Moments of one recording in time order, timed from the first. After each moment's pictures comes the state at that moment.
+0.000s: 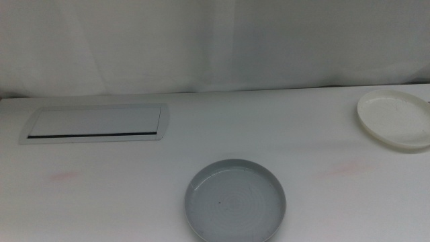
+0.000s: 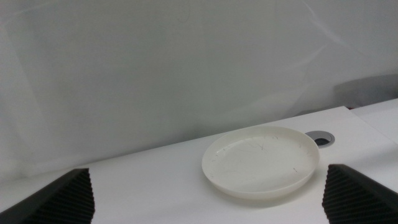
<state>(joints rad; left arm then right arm) 0.13 0.01 0.00 0.13 0.17 -0.26 0.06 0.27 -0.04 0.12 -0.07 0.05</state>
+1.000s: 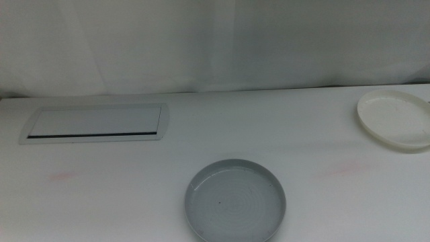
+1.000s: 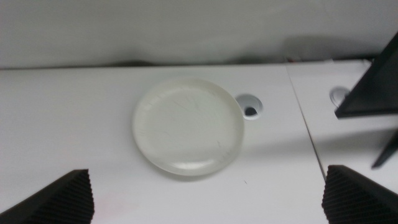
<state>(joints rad) 0.13 0.01 0.00 0.13 0.17 -0.26 0.04 1.06 -1.18 -0.17 0.89 0.03</state>
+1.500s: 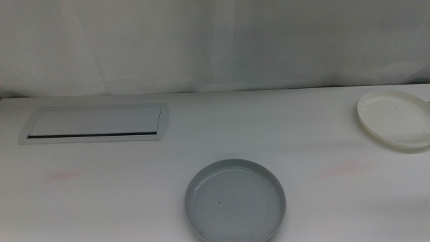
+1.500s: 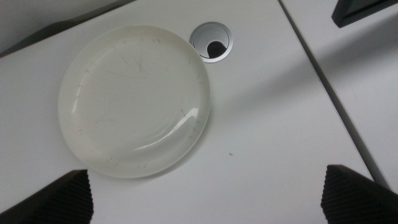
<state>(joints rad) 0.13 0.01 0.00 0.13 0.16 -0.26 -0.32 1.53 -1.38 0.12 0.94 -0.07</state>
